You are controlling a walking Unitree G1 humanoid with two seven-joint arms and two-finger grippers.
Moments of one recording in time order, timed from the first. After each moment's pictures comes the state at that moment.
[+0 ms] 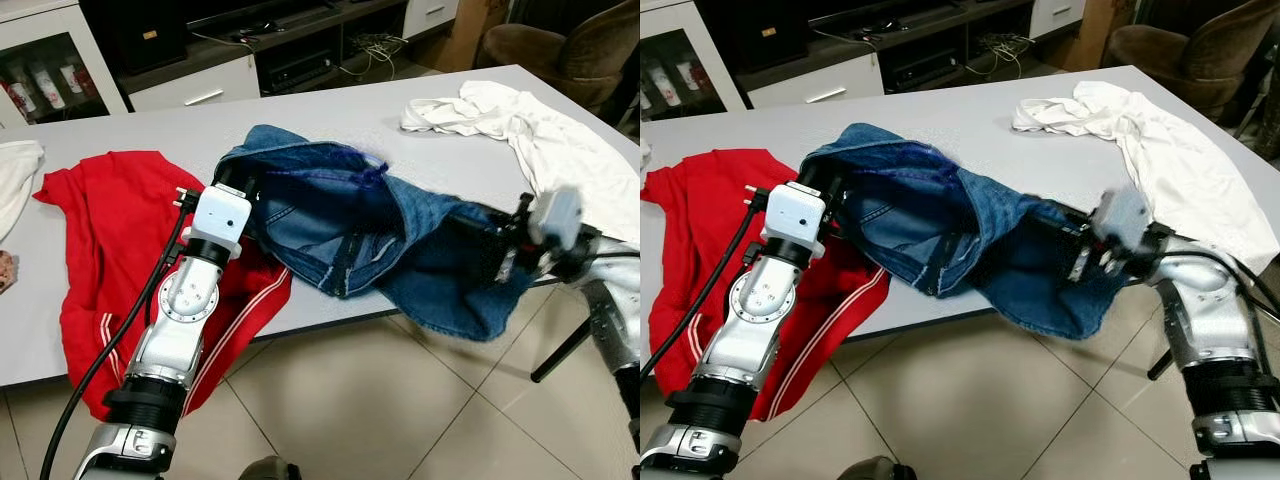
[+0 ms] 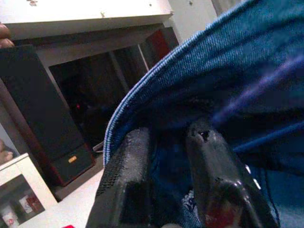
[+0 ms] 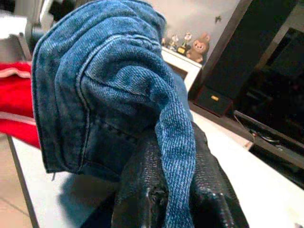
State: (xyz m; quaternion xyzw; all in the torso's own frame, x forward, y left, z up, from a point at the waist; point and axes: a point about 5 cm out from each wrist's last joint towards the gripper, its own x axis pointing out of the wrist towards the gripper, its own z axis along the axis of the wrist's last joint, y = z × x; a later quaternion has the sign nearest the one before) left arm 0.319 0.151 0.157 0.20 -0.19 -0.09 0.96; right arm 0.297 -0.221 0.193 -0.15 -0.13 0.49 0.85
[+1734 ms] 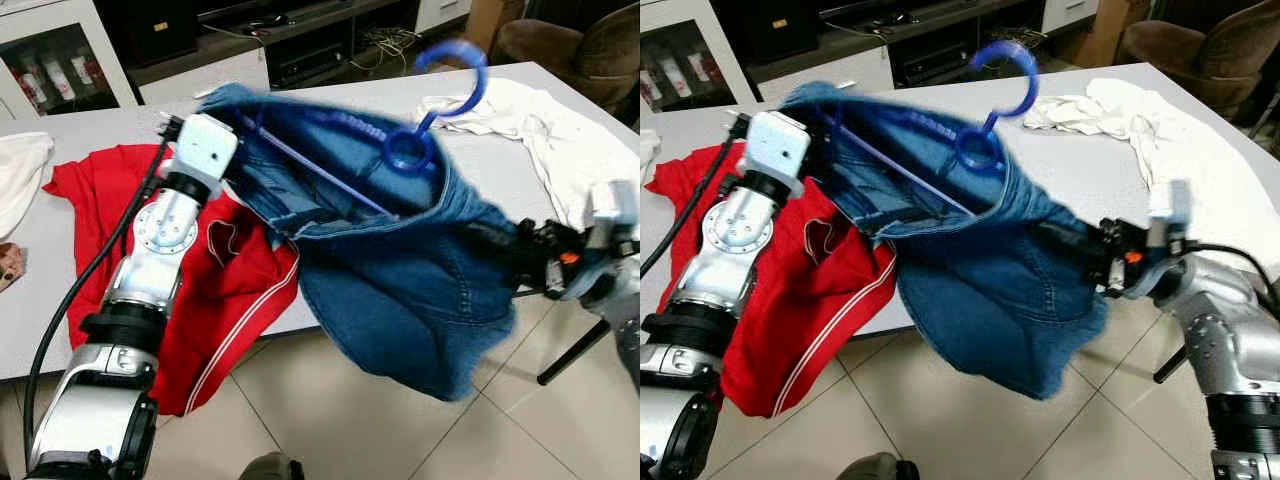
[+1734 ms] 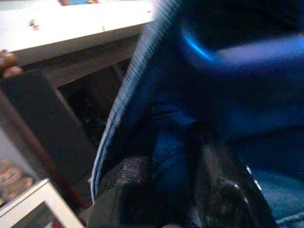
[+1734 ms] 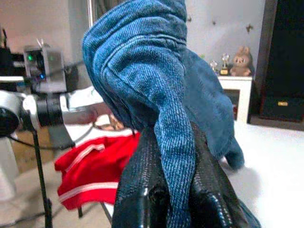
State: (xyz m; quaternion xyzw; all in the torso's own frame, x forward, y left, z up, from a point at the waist) left arm 0.363 0.171 0.211 0.26 -0.21 -0.10 0.94; right arm 0.267 -0.223 0.199 0.07 -0.09 0.56 0.82
